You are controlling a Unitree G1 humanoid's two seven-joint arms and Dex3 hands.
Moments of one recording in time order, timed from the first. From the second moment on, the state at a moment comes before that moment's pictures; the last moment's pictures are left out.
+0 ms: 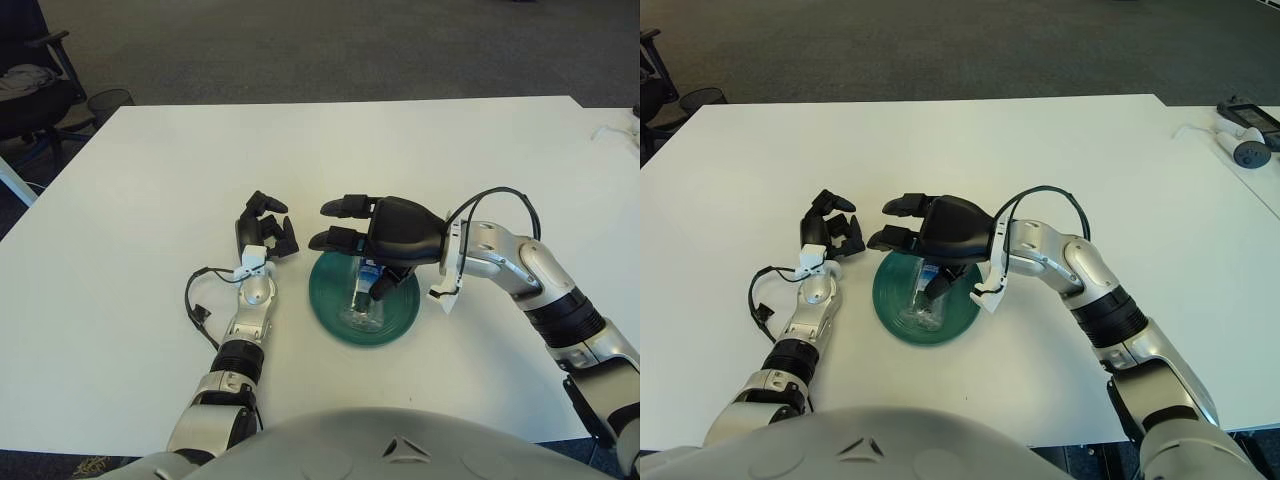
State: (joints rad) left arm -0.21 -0.06 0.06 0.68 0.13 -0.50 0.37; right arm -0.41 -0.56 0.42 -0.10 -0.80 -0.81 0.32
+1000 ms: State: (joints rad) left arm -0.25 -0.05 0.06 0.75 0.10 -0.56 0.37; right arm -0.58 -0.54 0.32 0.08 -0.35 -0.69 0.48
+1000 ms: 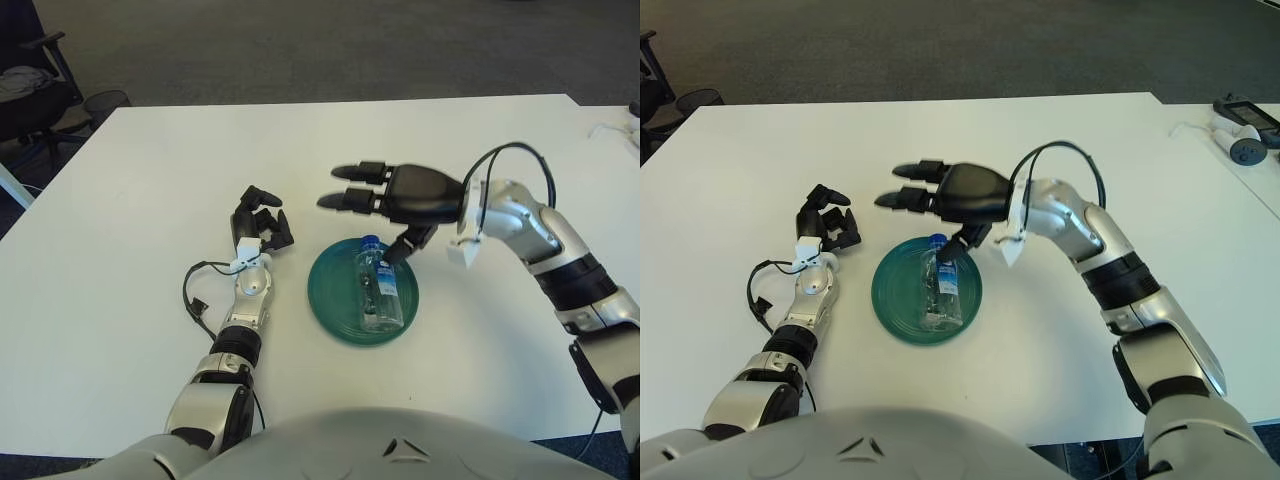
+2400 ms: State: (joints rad) left arm -0.10 -0.07 0.04 0.48 0.12 -0.33 0.33; right arm -0.29 0.05 -0.03 0.33 0.06 -0.56 0.03
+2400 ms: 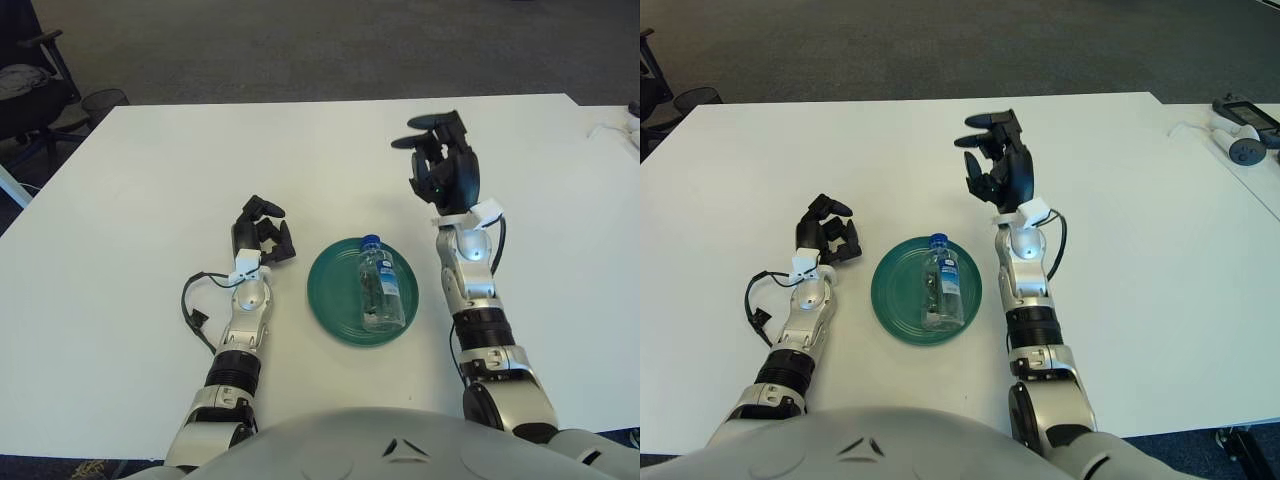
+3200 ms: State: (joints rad) left arm -0.07 -0.08 0.04 0.44 0.13 -0.30 0.33; right arm -0.26 -0.06 -0.01 0.69 -0.22 -0.57 -0.22
